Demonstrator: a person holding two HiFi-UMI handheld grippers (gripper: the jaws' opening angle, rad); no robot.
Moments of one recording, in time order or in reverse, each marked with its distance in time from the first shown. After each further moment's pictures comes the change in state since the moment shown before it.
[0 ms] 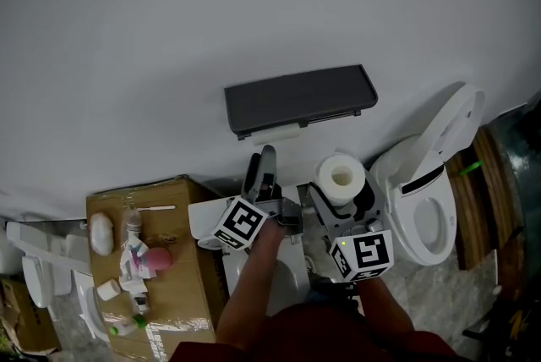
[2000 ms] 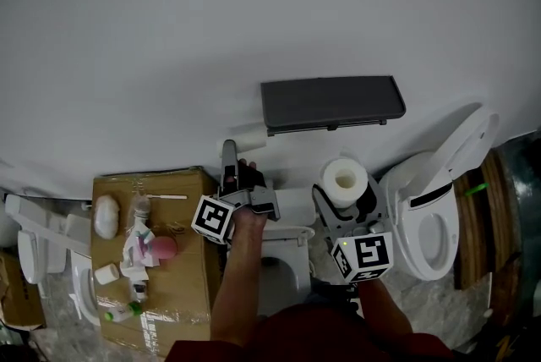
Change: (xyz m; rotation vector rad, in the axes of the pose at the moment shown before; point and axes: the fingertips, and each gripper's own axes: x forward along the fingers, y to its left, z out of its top) left arm -0.045 0.044 0.121 -0.273 -0.360 -0.047; right arm 0.019 0.042 -0.008 -0.023 0.024 0.066
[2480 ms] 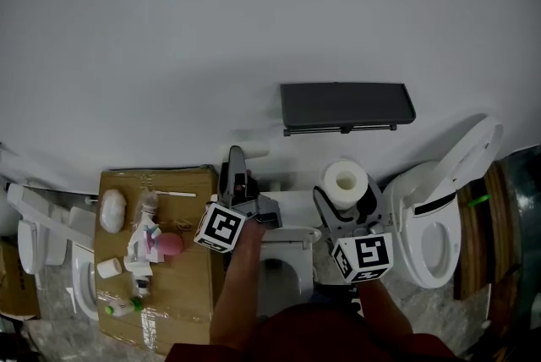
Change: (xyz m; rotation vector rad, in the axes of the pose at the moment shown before) left arm -0.026 -0.027 0.027 0.409 0.037 0.033; right arm 0.004 0.027 0.006 -0.014 -0.006 0.043
